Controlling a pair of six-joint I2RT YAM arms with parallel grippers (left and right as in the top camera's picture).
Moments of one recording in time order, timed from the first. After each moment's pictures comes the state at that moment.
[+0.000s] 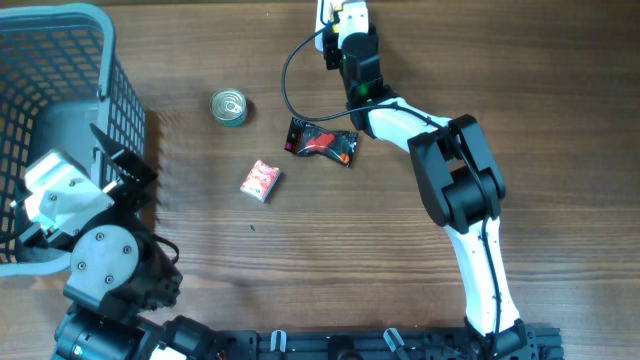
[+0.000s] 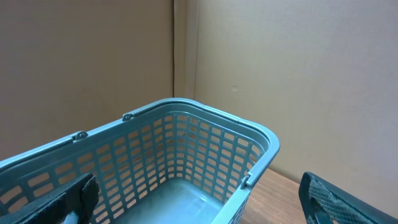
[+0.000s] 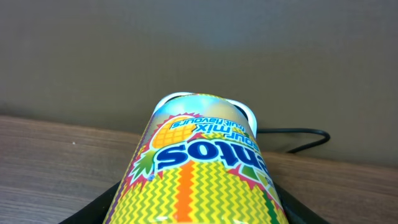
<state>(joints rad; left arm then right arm) -0.44 0.63 0.95 -0.35 -1.16 -0.11 0.43 2.44 1.63 0.61 0.28 0.01</state>
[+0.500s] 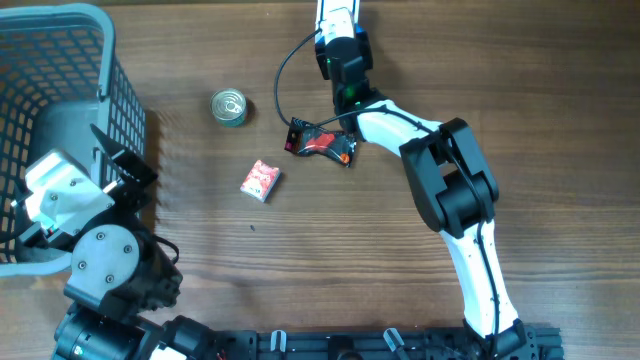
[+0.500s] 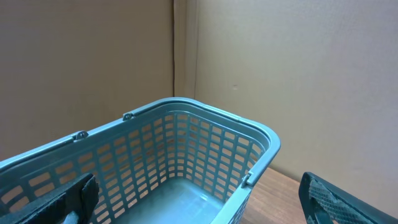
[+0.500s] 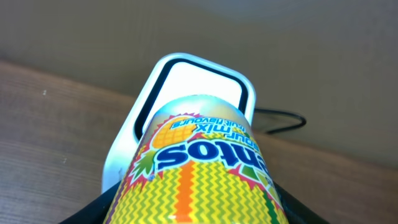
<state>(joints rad) -0.44 0.63 0.95 -0.36 -1.16 -0.11 0.49 2.42 1.65 0.43 0.45 -0.15</state>
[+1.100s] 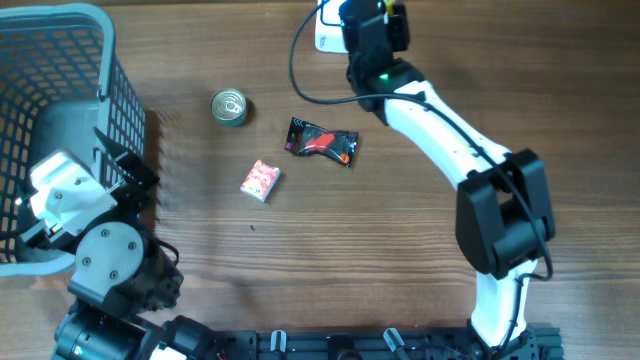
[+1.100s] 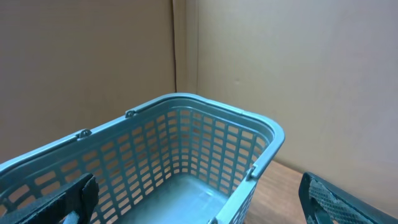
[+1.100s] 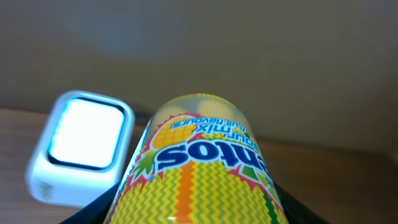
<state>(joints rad) -0.44 0.63 0.95 -0.40 -1.16 -0.11 0.46 2.07 1.66 -0.07 0.67 -0.06</state>
